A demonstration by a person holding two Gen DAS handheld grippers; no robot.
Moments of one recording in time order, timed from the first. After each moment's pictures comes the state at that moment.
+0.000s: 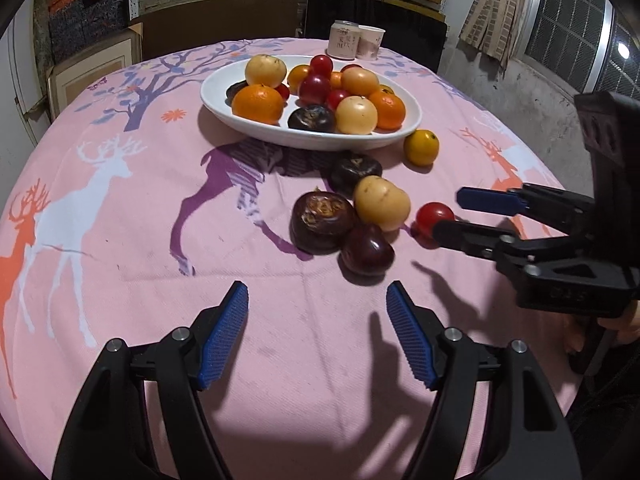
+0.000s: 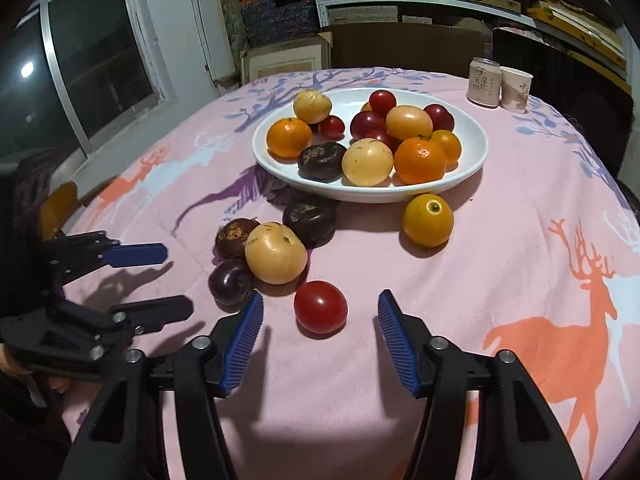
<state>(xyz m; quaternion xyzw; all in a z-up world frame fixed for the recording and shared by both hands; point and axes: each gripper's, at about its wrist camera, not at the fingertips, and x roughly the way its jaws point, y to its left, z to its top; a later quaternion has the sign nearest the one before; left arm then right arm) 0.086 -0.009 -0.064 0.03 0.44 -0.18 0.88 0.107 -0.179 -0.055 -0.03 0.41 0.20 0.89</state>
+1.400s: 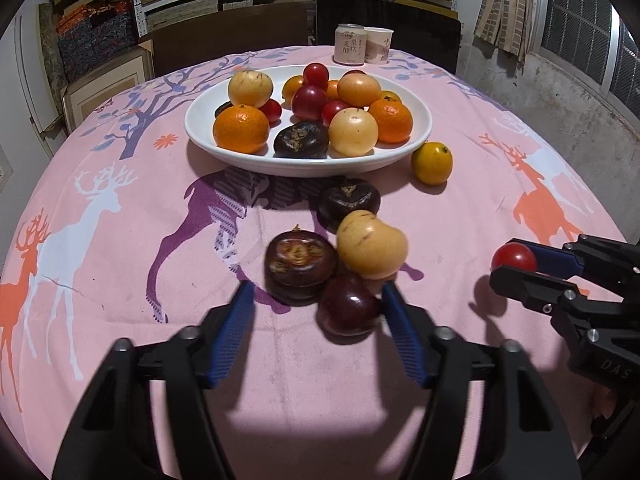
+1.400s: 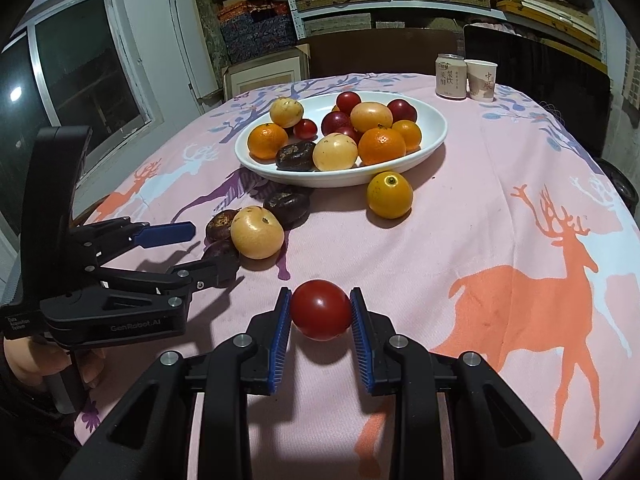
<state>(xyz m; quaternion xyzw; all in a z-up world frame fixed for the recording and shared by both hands) 0.111 -0.050 -0.066 0.06 0.42 -0.13 0.89 0.077 -0.212 -0.055 0.02 0.40 0.18 0.90</state>
